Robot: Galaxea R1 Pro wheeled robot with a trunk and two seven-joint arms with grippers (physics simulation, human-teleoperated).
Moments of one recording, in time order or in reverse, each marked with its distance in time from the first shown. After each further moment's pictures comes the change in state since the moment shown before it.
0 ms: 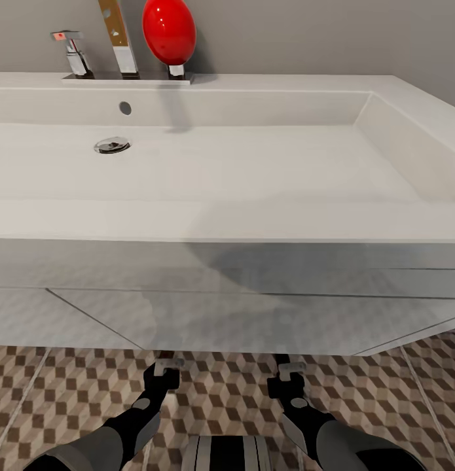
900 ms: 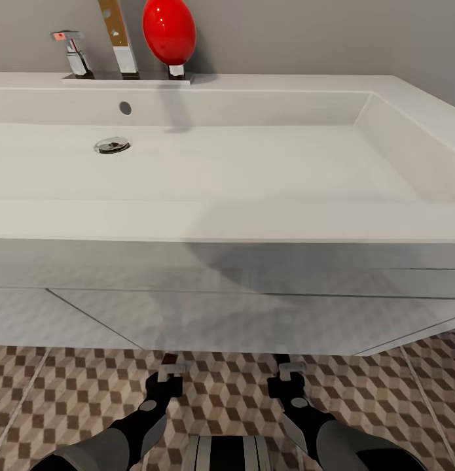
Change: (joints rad) left arm 0.000 -0.032 -0.001 0.022 0.000 0.090 0.058; right arm 0.000 -0.001 0.000 -0.002 -0.001 0.000 0.000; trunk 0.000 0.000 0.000
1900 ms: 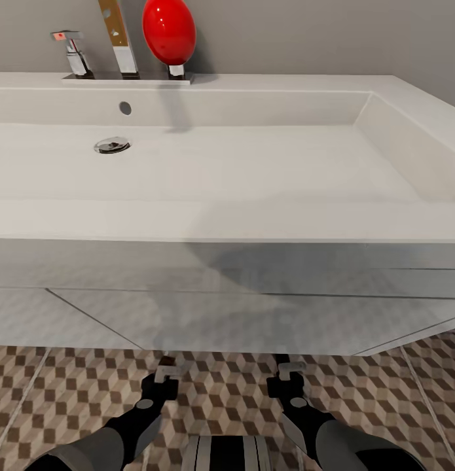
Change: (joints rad) left arm 0.000 0.027 -0.013 -0.011 -0.059 0.071 0.002; right arm 0.000 0.004 0.000 -0.002 0.000 0.001 -0.004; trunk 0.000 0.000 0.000
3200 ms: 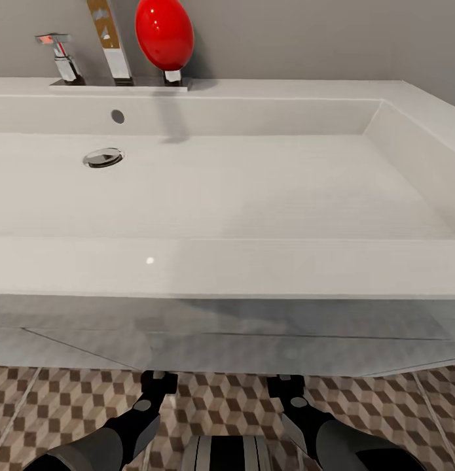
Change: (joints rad) left arm 0.000 0.004 -0.002 0.004 0.003 -0.119 0.000; right arm 0.000 -0.002 0.000 -0.001 0.000 0.000 -0.002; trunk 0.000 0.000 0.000
